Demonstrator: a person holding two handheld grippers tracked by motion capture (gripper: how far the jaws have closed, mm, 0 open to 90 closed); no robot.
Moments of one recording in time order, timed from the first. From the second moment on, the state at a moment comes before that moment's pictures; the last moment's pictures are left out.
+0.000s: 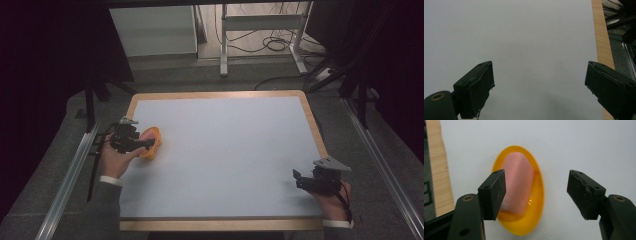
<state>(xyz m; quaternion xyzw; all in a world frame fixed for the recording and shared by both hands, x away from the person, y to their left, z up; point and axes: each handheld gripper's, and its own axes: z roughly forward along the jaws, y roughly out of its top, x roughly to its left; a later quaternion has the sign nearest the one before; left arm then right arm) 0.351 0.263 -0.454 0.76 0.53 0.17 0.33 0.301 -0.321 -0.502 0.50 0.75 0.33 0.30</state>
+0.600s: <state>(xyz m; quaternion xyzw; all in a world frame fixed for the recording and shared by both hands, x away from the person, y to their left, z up) 0.284 0.258 -0.482 0.76 0.51 0.15 0.38 0.299 -0.318 -0.500 0.49 0.75 0.34 0.30</state>
